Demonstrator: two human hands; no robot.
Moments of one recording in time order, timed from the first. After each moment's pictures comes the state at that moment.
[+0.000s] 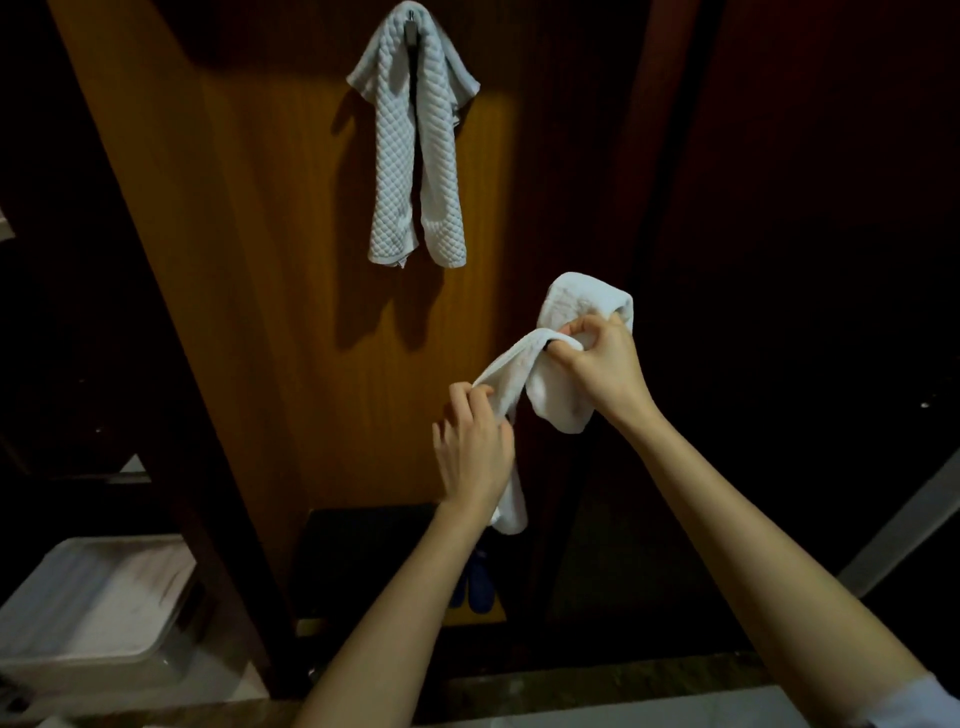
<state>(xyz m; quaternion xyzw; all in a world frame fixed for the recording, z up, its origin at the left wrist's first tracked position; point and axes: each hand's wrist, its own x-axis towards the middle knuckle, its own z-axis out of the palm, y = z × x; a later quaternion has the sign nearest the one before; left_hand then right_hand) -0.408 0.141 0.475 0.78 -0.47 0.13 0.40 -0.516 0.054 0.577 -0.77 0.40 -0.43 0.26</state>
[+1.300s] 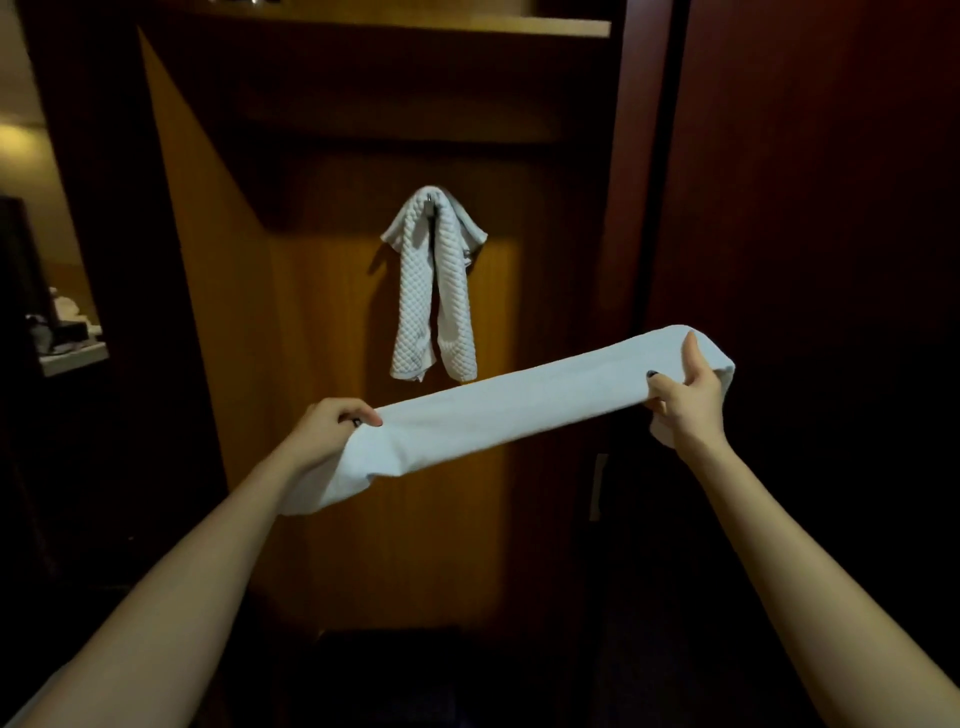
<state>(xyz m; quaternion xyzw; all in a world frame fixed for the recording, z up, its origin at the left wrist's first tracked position) -0.218 0.170 0.599 0.74 -0.54 -0.04 0.40 -0.581 -0.031 0.628 -0.60 0.33 -0.59 0.43</state>
